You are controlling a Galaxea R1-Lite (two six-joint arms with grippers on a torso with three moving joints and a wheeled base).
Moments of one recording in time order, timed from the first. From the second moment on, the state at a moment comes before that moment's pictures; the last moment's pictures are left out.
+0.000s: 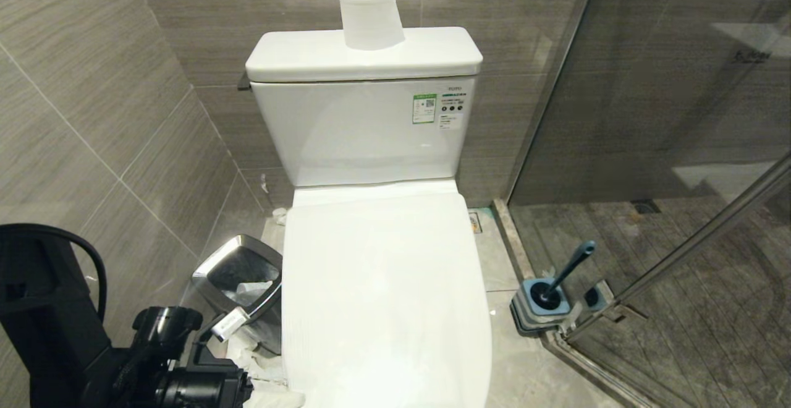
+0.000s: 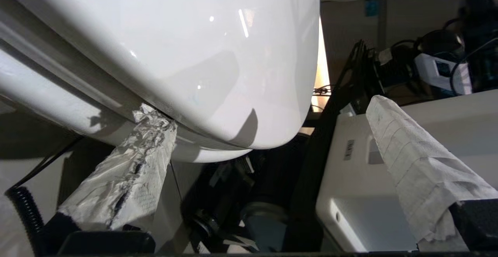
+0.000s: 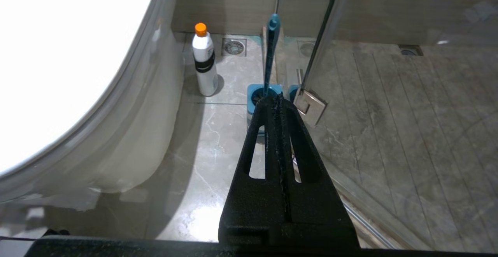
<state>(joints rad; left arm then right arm) -0.02 2.11 -0.38 -0.61 -1.19 0.17 0.00 0.00 0.00 0.00 0.01 -0.02</state>
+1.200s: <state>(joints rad) 0.01 2.11 -0.37 -0.65 -1.02 0.30 0.00 0.00 0.00 0.00 0.01 -0.02</state>
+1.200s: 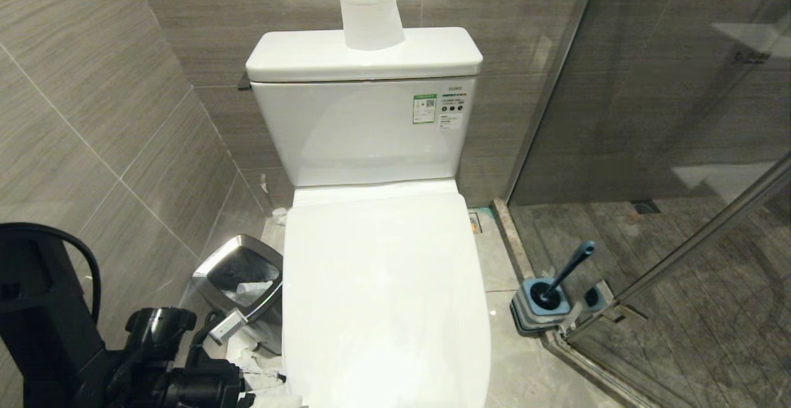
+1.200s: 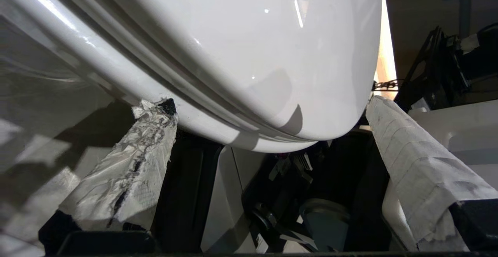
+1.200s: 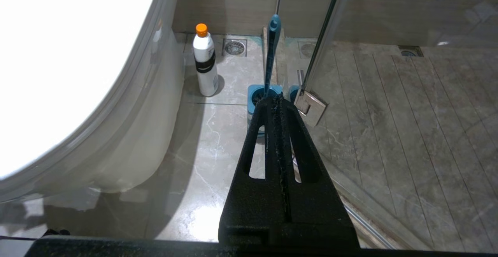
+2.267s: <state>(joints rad) -0.01 2.10 -0.37 -0.62 -1.00 0.28 0.00 0.00 0.00 0.00 0.01 -0.02</state>
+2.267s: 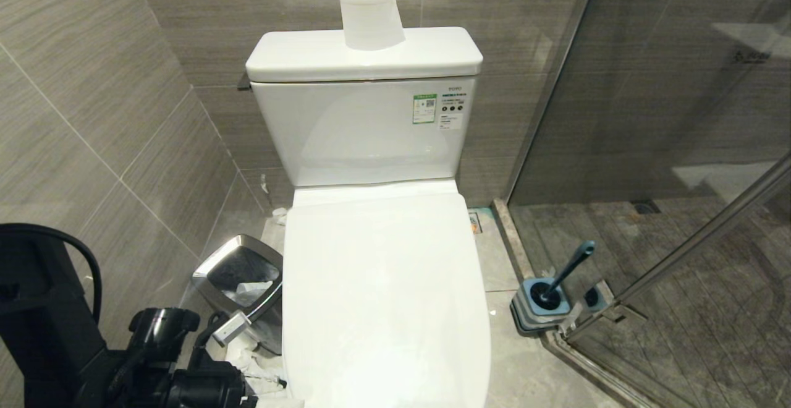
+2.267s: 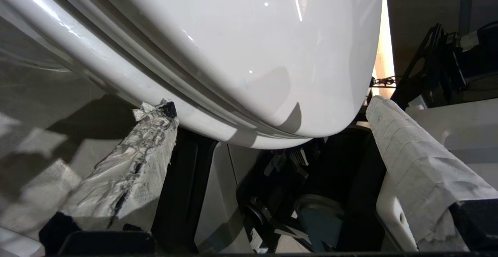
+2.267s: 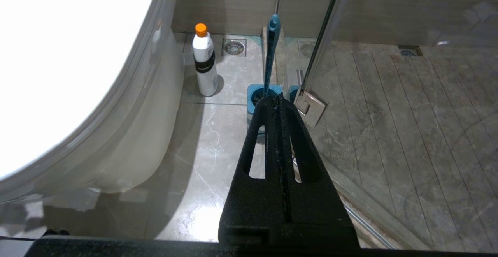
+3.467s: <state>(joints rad) -0.06 2.07 -0.37 -0.58 -1.00 0.26 0.00 0.00 0.00 0.00 0.01 -0.02</state>
